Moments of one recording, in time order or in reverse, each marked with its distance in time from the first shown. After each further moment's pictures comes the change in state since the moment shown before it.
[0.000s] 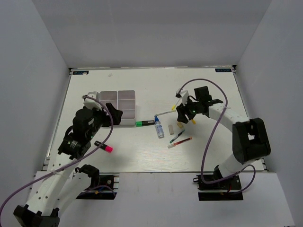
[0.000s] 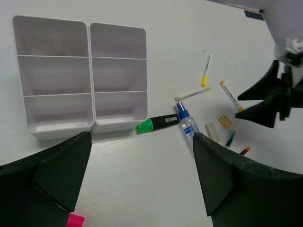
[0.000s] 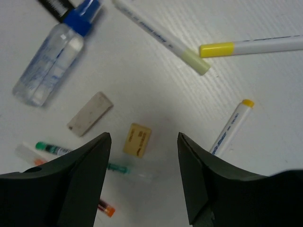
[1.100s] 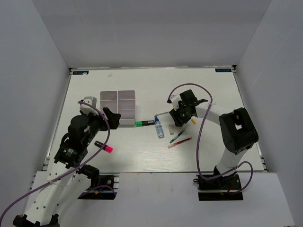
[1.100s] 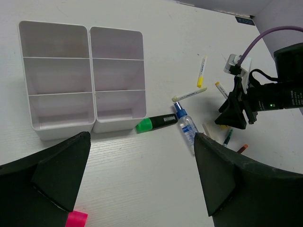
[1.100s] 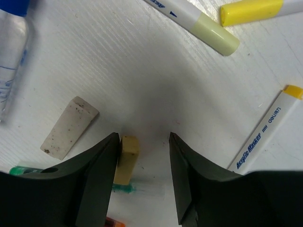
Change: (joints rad) left arm 0.000 -0.150 -0.045 -0.028 0.006 0.023; right arm 0.152 0.220 0.107 -0.052 0.317 0.157
